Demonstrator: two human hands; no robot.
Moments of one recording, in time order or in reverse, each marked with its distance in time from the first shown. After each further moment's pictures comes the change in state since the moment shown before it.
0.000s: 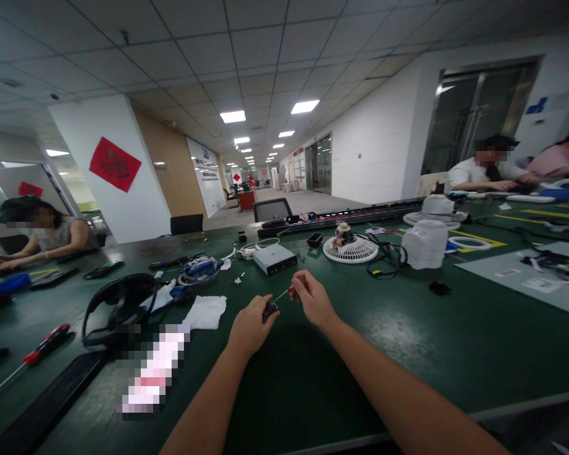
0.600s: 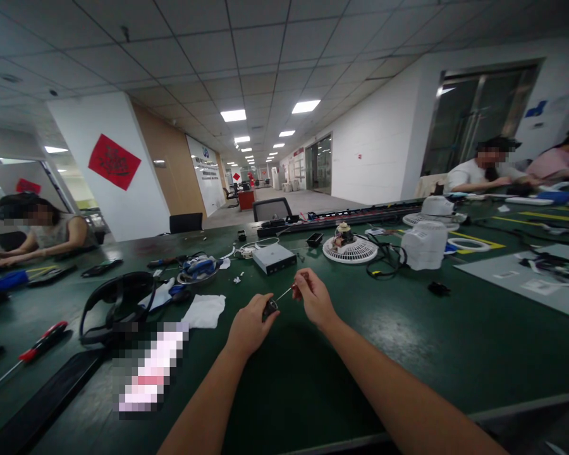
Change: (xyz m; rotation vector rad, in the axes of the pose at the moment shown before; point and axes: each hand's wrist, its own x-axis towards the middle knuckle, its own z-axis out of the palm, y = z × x) left_hand 0.000 0.007 -0.005 0.031 -0.020 0.014; right_hand 0.001 0.003 -0.001 0.043 0.041 0.002
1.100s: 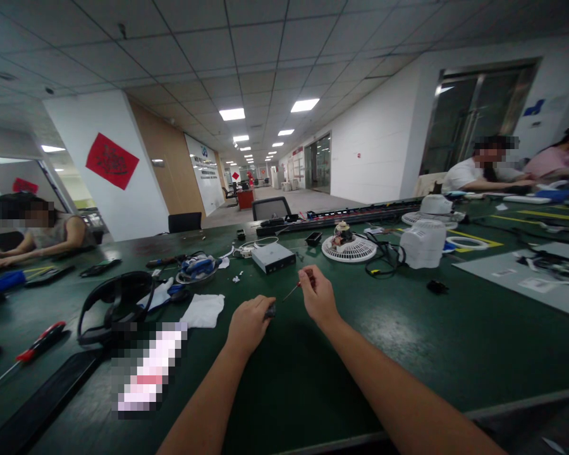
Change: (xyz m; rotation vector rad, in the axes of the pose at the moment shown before) left_hand 0.000 -0.008 0.004 0.127 -0.024 0.106; right_hand 0.001 -0.011 -0.006 -0.337 0.184 -0.088
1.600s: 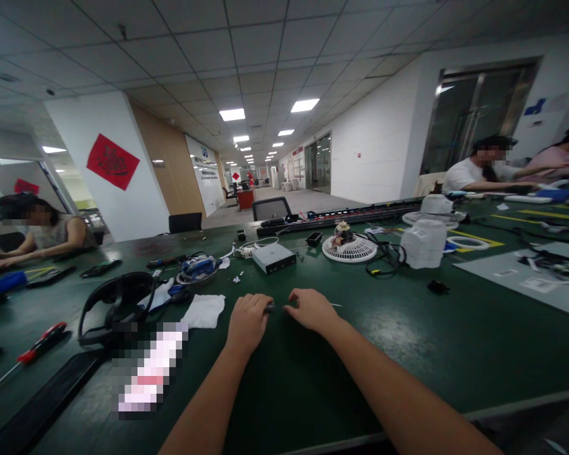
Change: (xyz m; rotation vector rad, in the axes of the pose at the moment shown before) left_hand 0.001 0.002 -0.004 0.025 0.085 -0.012; right_hand -0.006 0.019 0.005 -0.462 -0.446 0.044
